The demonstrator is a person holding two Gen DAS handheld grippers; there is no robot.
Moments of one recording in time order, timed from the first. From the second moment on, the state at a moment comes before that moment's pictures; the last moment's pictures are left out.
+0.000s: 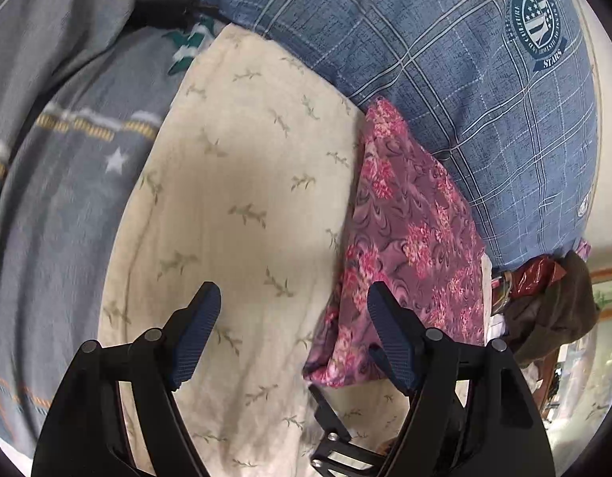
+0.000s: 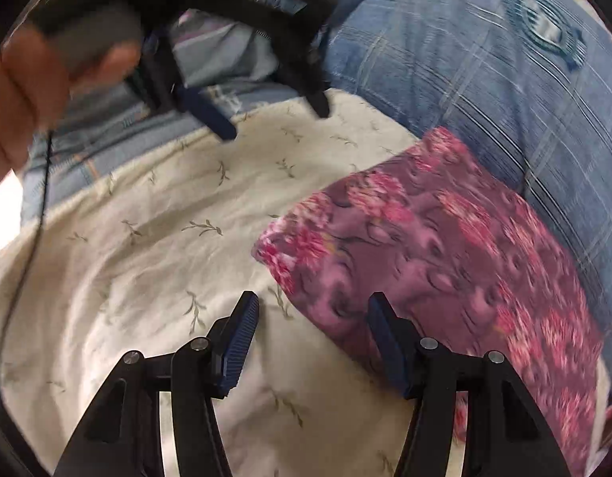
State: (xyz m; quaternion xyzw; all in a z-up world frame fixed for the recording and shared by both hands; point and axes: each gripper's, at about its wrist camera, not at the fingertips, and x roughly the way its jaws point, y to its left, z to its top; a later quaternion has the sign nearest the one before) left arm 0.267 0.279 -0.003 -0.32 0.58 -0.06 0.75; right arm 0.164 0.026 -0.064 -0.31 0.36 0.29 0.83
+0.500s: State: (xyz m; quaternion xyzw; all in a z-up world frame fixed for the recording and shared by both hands) left arm 0.389 0.190 -0.029 -0.26 0.64 -0.11 0.72; right arm 0.164 -0.001 -0.038 -0.30 0.24 0.26 0.89
